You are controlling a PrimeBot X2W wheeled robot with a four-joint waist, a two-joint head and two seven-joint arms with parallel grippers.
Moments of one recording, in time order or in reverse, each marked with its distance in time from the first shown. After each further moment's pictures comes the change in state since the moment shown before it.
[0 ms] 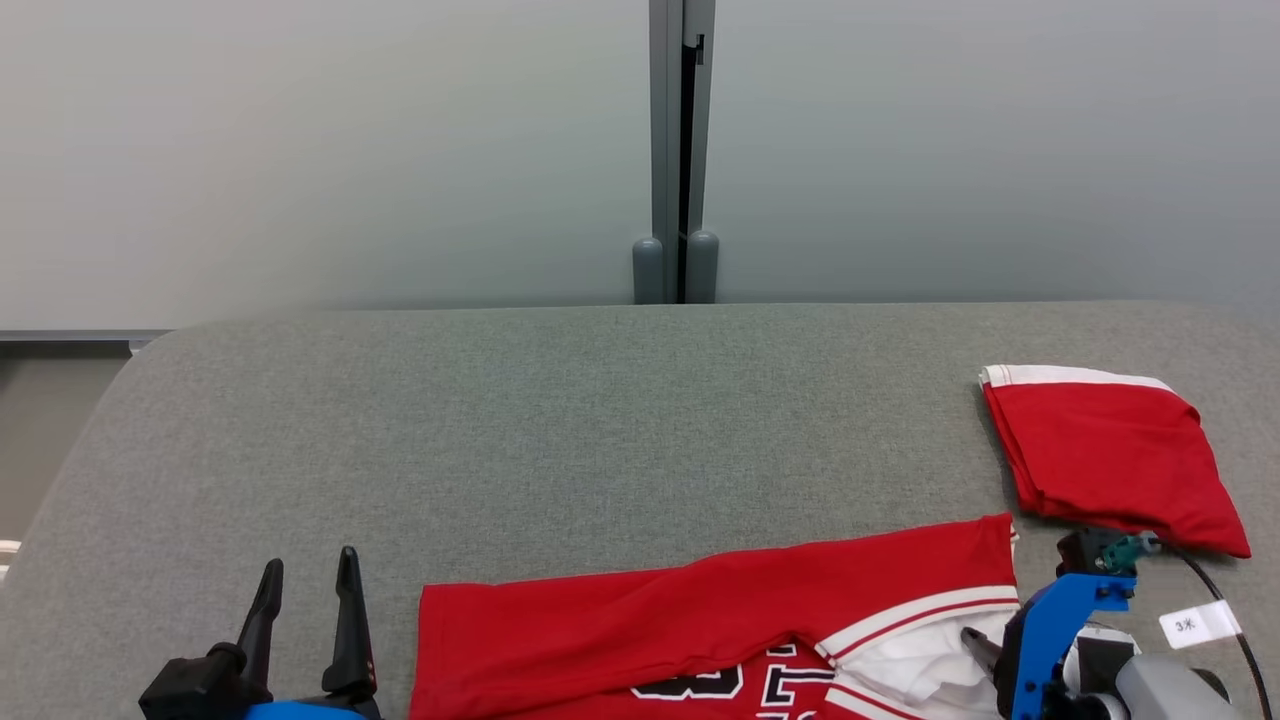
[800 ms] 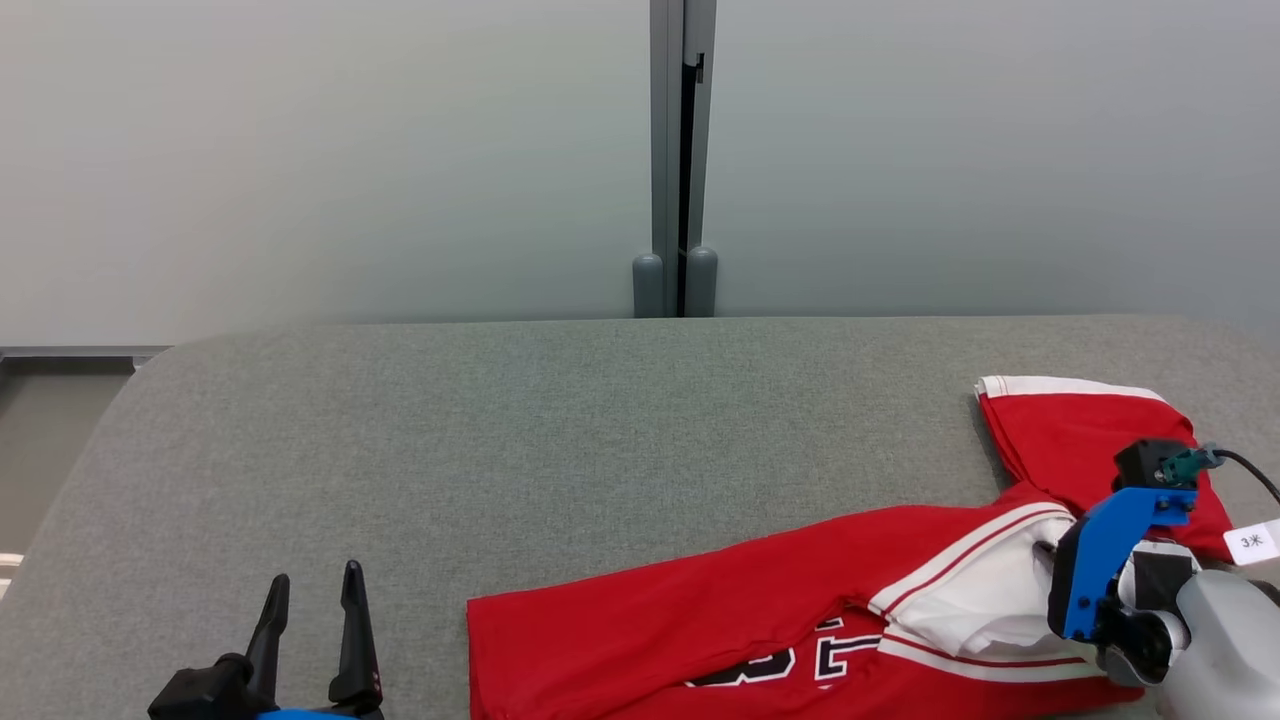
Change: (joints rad) left arm 0.003 -0.037 0.027 0.040 0.017 -0.017 0.000; right arm -0.121 -0.095 -0.004 -0.021 0.008 0.000 0.089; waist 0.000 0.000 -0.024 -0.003
